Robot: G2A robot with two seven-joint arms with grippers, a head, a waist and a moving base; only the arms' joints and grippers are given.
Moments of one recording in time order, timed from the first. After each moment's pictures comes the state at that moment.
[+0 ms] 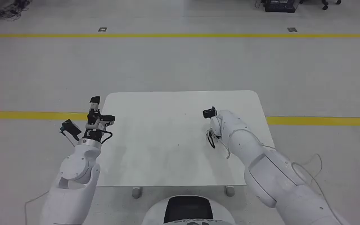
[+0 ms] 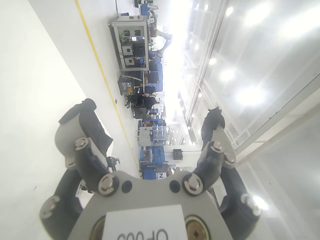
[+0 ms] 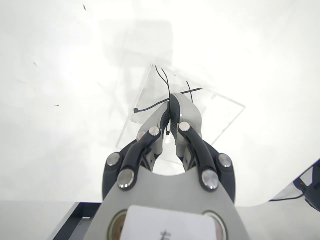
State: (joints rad) left arm 1.73 -1.15 -1.60 -1.80 -0.42 0.00 0.00; right arm -0.64 -1.65 0.72 -0.17 -0.94 0.06 0.79
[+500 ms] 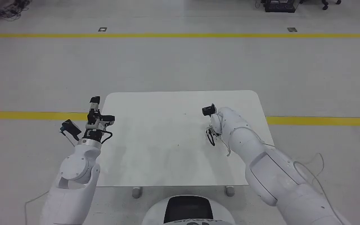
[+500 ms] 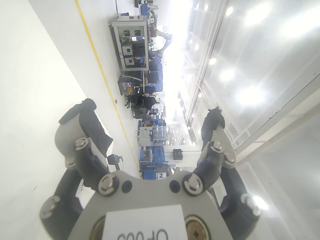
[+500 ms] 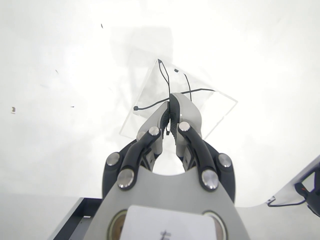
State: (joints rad) left arm 1.73 -1.15 -1.60 -1.80 -0.42 0.00 0.00; right arm -0.63 -1.65 0.74 -0.20 -0.94 0.05 0.81
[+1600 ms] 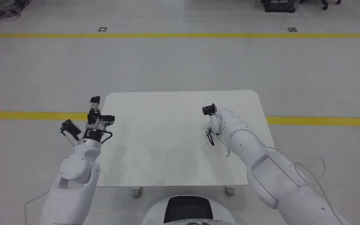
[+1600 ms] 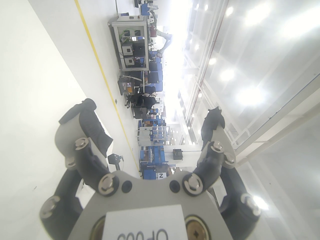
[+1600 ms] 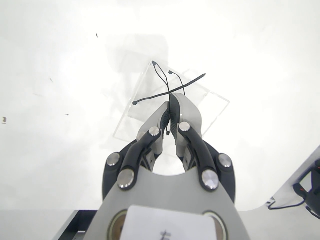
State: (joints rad) left arm 1.73 -1.15 -1.60 -1.80 -0.42 0.00 0.00; right arm -0.66 -1.62 0.74 -0.28 -0.98 0.11 0.79
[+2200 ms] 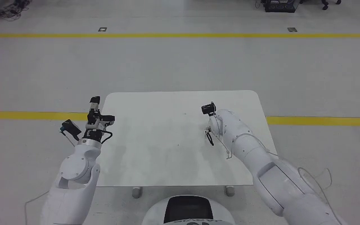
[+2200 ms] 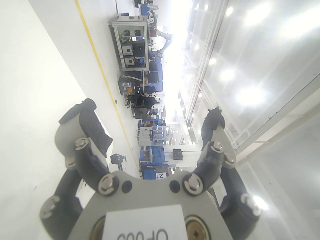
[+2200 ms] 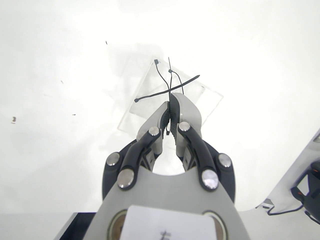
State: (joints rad) left arm 1.73 -1.15 -1.60 -1.80 -0.42 0.00 0.00; right arm -0.77 -1.54 0.79 -0.55 -1.08 0.18 0.87
